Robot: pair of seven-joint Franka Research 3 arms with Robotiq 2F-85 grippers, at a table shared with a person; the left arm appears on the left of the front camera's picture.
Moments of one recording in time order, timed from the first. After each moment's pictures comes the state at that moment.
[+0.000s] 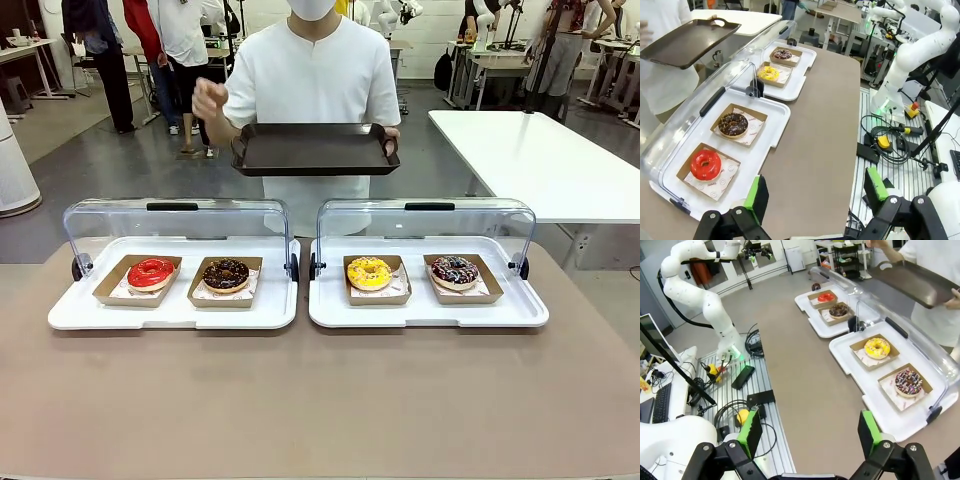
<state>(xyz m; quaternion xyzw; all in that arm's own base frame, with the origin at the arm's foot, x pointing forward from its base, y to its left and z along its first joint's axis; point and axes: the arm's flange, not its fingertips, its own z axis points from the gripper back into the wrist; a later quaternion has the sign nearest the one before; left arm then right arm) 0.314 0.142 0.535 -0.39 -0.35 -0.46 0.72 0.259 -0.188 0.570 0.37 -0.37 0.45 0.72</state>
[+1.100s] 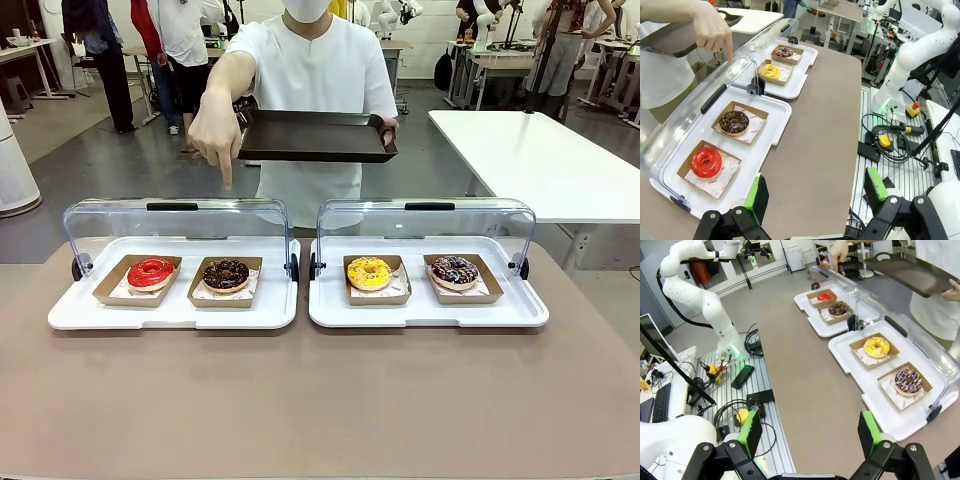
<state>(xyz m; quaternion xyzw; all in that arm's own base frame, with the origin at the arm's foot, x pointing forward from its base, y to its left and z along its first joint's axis) 0.315 0.143 0.534 -0.38 -0.35 -0.46 0.72 0.260 -0.189 0.569 0.37 -0.37 0.45 0.72</state>
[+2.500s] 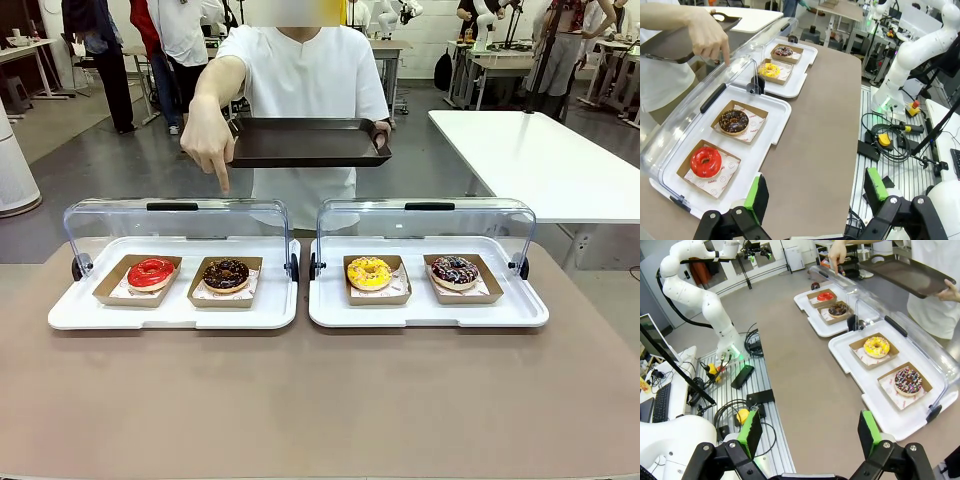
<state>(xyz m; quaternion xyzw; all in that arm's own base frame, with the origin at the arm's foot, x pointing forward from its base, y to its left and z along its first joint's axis) 0.317 0.138 0.536 -0.38 -0.34 -0.46 0.72 0.260 -0.189 0.569 0.37 -0.37 0.45 0.72</state>
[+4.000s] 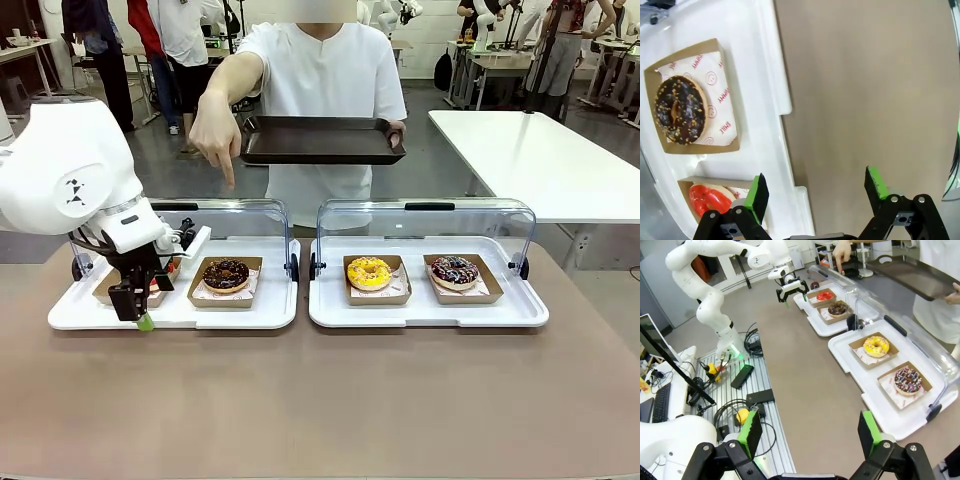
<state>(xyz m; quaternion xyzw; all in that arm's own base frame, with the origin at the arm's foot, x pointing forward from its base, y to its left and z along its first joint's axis) 0.415 -0.152 0.387 -0.01 -0.05 -0.73 0.68 0.260 -0.189 0.569 0.37 -0.37 0.45 0.73</state>
